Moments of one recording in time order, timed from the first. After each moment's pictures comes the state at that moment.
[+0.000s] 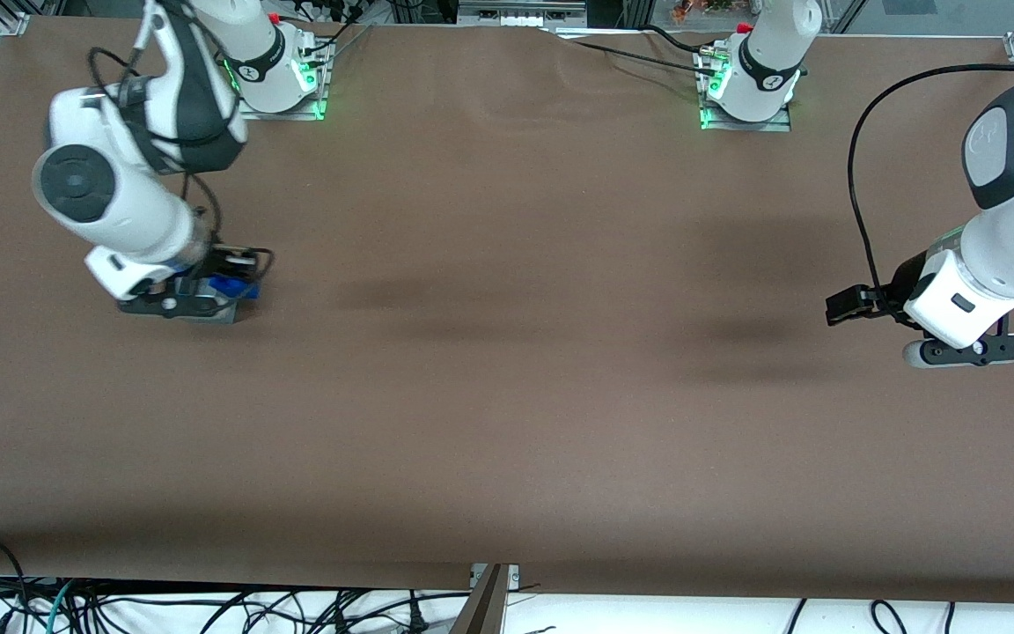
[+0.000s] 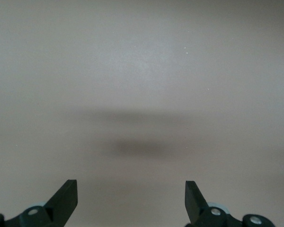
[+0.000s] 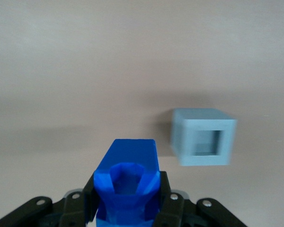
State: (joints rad) arm 0.37 0.16 -0.23 -1.90 -0.05 1.90 0.16
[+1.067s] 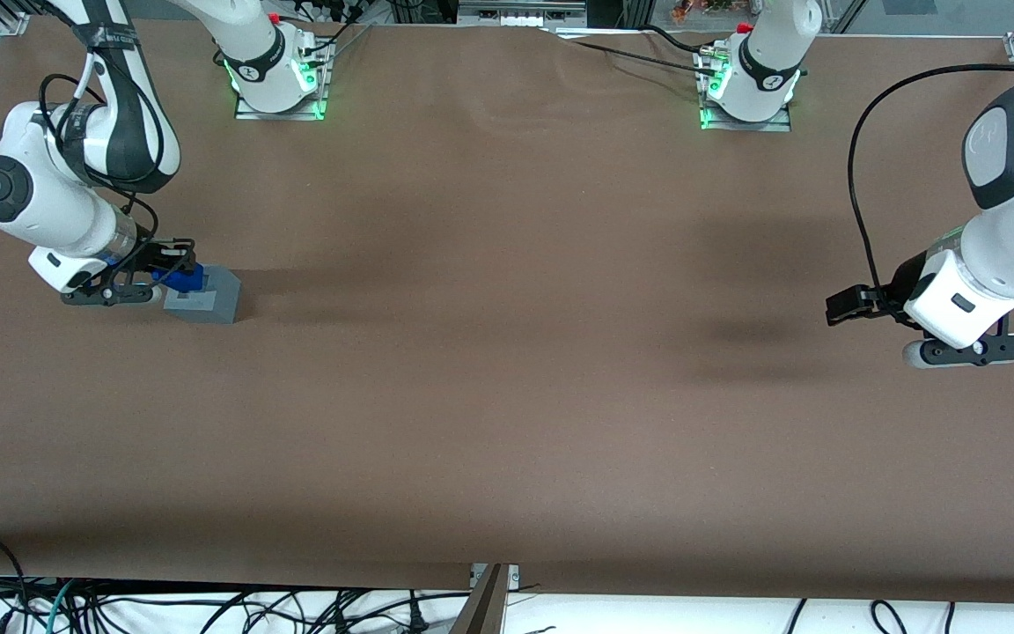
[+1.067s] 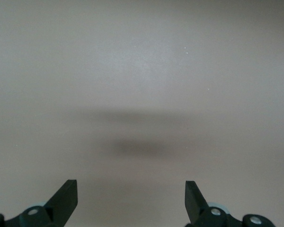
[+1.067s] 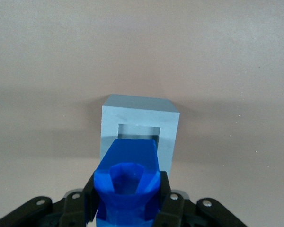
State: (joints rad) arm 0.37 0.12 -0.43 -2.20 -0.04 2.19 -0.10
